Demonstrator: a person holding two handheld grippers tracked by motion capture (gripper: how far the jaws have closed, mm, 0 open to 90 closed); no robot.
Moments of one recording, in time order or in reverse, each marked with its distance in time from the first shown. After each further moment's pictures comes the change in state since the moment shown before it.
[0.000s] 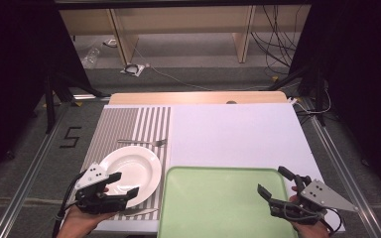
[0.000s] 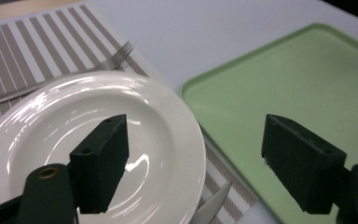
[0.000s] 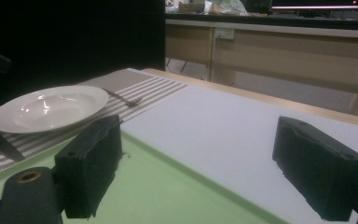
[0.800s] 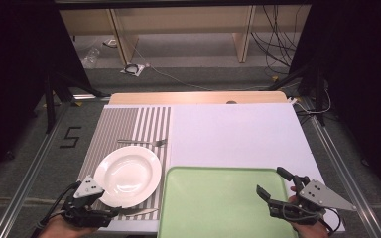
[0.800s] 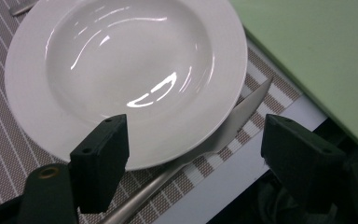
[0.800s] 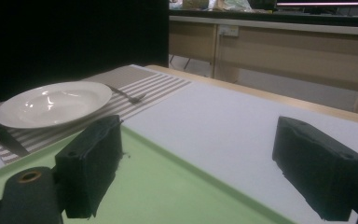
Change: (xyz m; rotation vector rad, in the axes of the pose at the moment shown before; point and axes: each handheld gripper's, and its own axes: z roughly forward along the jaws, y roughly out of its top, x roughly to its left) left arm 0.018 -0.031 -0.013 0.281 0.073 0.067; right arm 0.001 -0.001 0.001 0.016 0.015 -0.007
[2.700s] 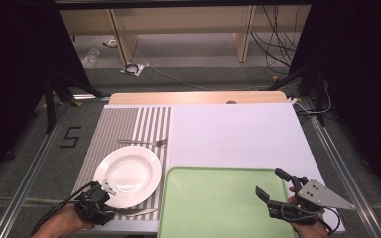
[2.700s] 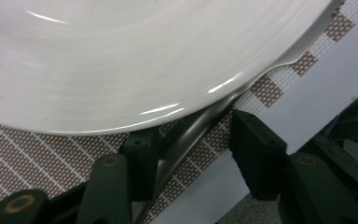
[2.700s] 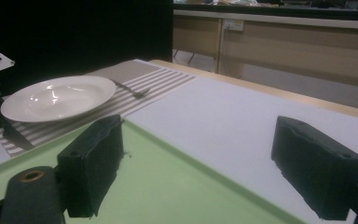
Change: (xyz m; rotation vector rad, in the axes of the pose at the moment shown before) left arm 0.022 -0.006 0.061 0.431 -0.040 0.159; right arm 0.001 0.000 0.002 0.017 0.018 -0.004
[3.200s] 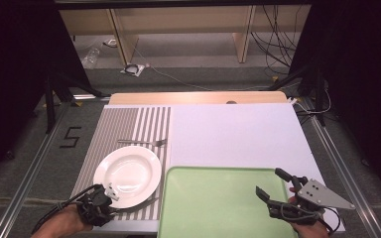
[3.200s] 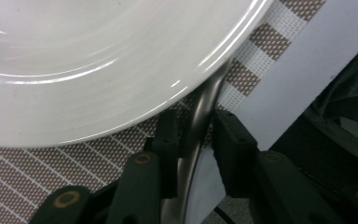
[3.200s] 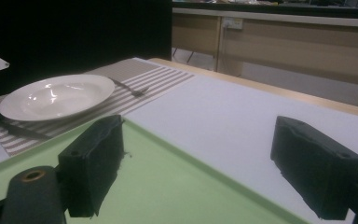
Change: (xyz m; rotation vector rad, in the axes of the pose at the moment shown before) left arm -0.008 0.001 -0.001 0.026 -0.014 0.106; right arm -0.001 0.000 0.000 0.005 -0.003 0.000
